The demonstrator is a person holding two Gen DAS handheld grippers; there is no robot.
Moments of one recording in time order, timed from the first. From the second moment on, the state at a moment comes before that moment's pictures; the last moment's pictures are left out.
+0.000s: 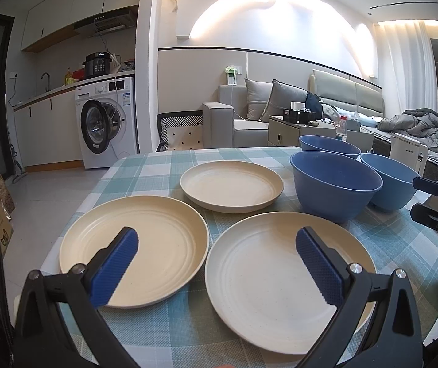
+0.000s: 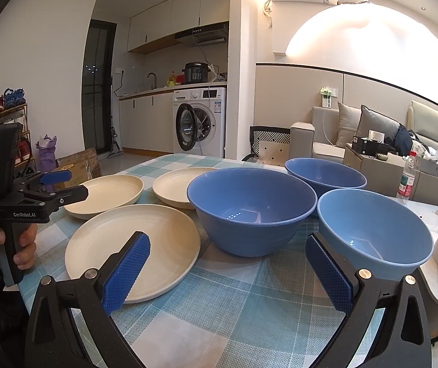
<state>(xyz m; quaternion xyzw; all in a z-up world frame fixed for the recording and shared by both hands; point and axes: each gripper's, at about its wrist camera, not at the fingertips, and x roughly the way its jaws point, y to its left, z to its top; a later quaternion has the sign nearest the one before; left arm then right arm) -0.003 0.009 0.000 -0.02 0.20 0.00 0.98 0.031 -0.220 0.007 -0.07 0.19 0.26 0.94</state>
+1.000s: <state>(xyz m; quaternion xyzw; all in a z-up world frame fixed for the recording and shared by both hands) 0.001 0.008 -0.002 -0.02 0.20 0.01 0.98 0.033 -0.218 0.006 -0.08 0.19 0.26 0.94</state>
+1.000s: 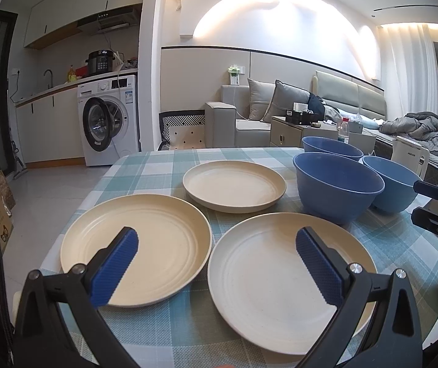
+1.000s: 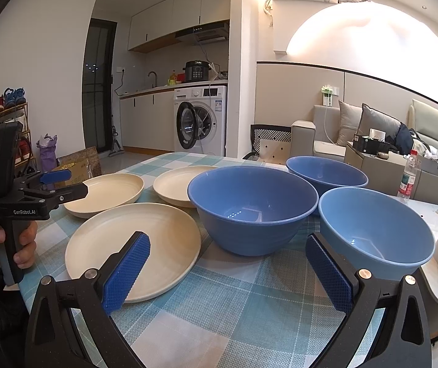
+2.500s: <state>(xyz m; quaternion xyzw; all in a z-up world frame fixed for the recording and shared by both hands) 0.006 0.010 -0.004 -0.02 0.22 0.02 0.97 0.042 -0.210 -0.001 -0.09 0.22 0.24 0.94</state>
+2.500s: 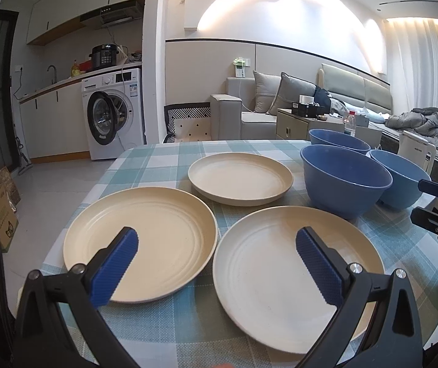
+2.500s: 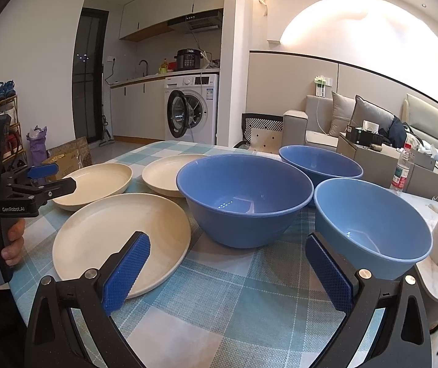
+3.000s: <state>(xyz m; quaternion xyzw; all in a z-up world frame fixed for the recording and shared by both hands) 0.002 0.020 0.011 -0.04 0.21 0.02 0.98 0.051 -0.199 0.014 -0.08 0.24 0.23 0.94</state>
